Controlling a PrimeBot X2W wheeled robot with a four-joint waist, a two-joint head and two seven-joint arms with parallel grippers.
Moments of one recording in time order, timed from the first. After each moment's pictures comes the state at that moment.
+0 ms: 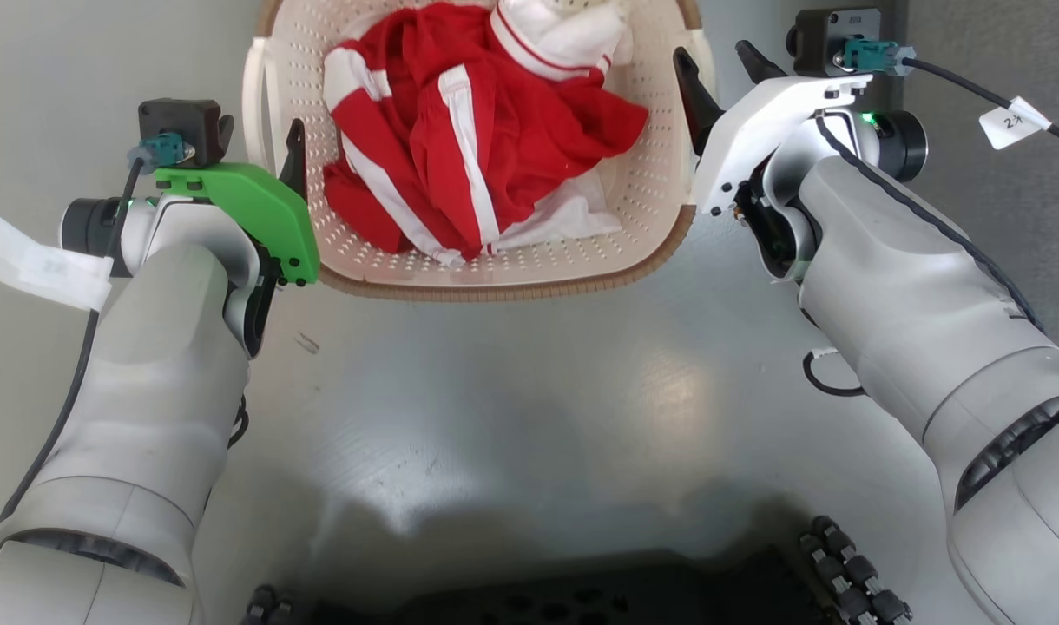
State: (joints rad) left arm -1.01 0.05 -0.56 1.16 -0.56 -0.06 -0.21; right arm -1.10 -0.06 0.98 1.13 0.99 -0.04 -0.23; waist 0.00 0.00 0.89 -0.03
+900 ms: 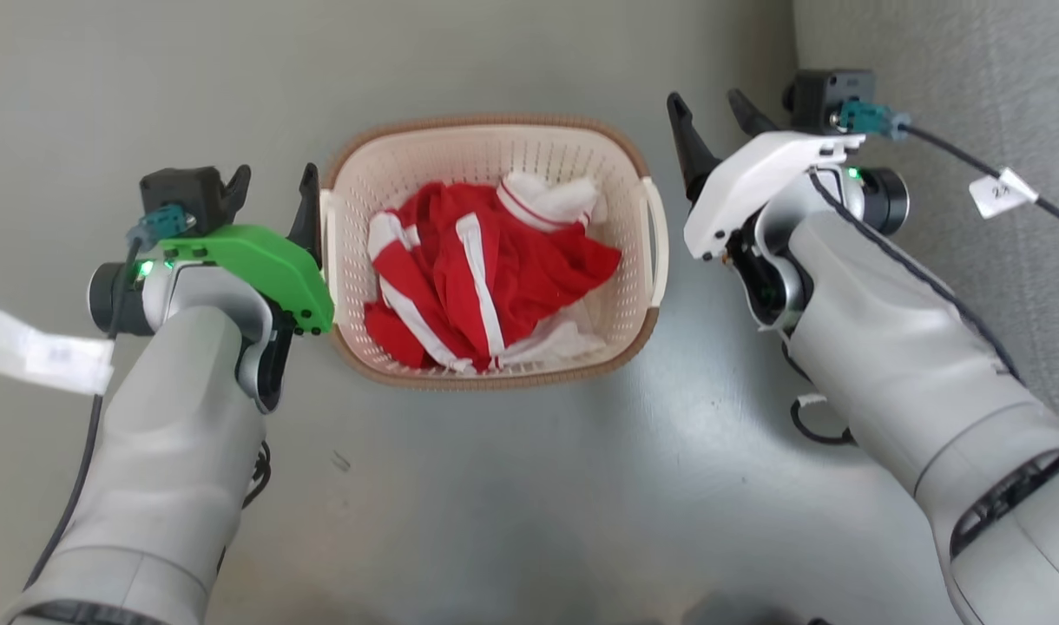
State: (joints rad) left arm -0.85 0.06 -0.47 1.00 -0.58 -0.06 -0.25; right arm -0.97 -0.07 0.86 1.02 0.92 -0.06 -0.25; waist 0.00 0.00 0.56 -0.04
